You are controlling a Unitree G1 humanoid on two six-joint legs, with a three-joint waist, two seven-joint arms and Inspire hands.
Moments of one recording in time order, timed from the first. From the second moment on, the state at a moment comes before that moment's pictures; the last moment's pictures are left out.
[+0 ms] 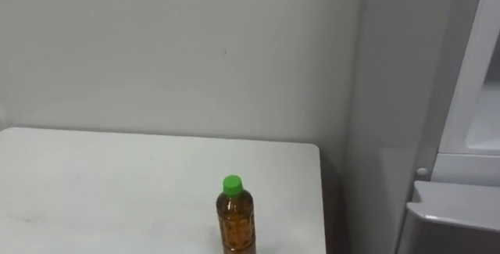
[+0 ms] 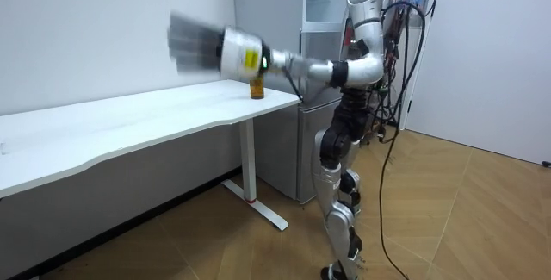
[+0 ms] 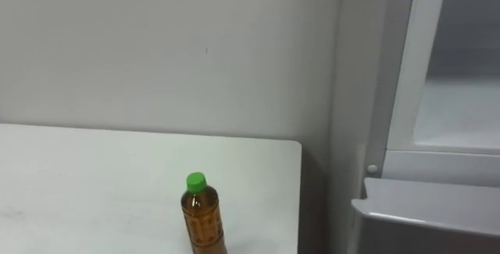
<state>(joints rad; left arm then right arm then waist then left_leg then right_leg) 0.42 0.17 0.51 0.05 -0.39 -0.15 0.39 0.26 -0.22 -0.15 1.17 0.42 -0.07 0.11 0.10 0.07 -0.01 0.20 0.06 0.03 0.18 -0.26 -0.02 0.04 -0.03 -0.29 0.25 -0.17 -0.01</state>
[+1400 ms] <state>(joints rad) 0.28 0.15 0.05 1.12 0.17 0.04 0.19 0.23 -0.24 -0.05 1.20 0.11 0.03 0.00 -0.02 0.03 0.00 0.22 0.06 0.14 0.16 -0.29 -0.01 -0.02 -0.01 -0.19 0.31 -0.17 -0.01</state>
